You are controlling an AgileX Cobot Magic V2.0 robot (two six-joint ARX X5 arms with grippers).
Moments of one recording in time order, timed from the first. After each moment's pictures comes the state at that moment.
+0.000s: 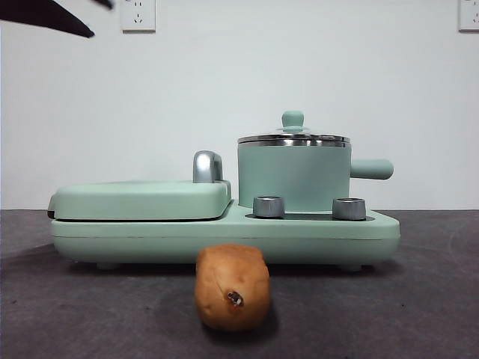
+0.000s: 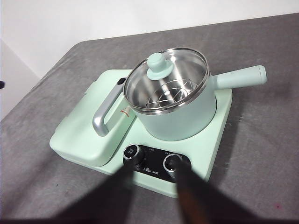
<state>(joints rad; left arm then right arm) -0.22 1.06 1.01 -0.42 0.57 -0.17 -0.02 0.65 0.85 -0.63 -0.61 0.18</state>
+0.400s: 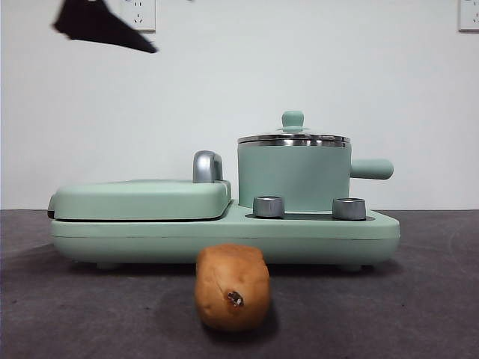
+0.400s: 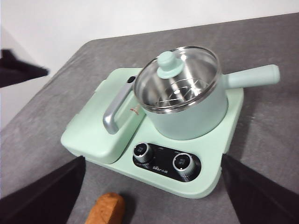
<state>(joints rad) -0.39 1.32 1.25 -0.48 0.57 -0.13 -0.02 0.65 0.85 -0.63 -0.65 0.18</state>
